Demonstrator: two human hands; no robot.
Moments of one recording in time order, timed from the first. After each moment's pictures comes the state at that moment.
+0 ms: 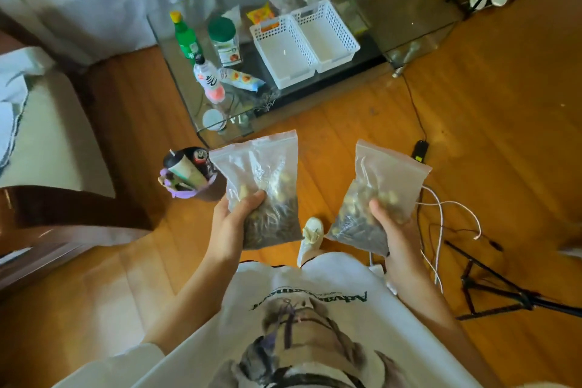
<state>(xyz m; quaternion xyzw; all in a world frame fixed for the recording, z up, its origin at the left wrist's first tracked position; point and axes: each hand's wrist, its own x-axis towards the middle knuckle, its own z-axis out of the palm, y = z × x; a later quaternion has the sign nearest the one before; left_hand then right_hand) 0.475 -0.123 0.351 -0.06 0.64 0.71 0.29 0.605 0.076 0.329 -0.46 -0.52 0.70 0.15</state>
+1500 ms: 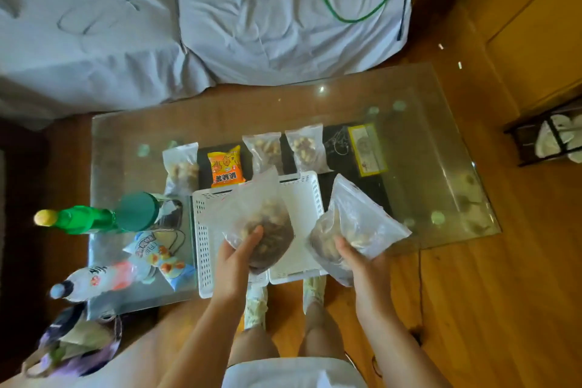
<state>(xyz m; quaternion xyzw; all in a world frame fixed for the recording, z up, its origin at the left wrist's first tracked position) -0.006 0.347 0.253 -0.26 0.64 0.70 0.19 0.054 0.521 0.240 -0.43 -0.57 0.70 0.04</state>
